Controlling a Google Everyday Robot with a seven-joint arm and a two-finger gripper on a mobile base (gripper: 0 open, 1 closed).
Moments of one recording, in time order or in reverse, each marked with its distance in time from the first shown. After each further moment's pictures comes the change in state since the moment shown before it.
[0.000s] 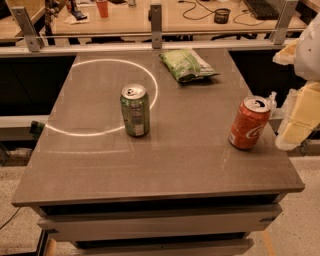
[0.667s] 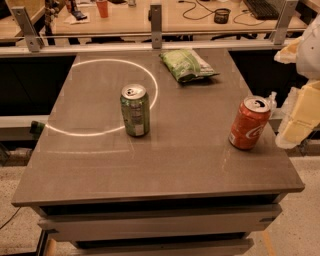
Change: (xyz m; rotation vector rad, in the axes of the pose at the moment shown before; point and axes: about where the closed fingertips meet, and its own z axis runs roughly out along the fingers) arm 0.001 -0.001 -0.002 0.007 -0.015 0.017
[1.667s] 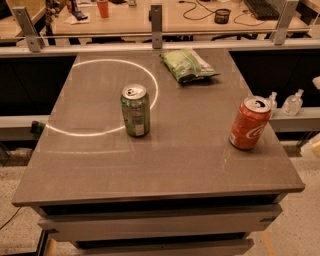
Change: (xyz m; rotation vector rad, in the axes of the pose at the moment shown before) arm 0.086 -0.022 0.037 0.047 -0.474 0.236
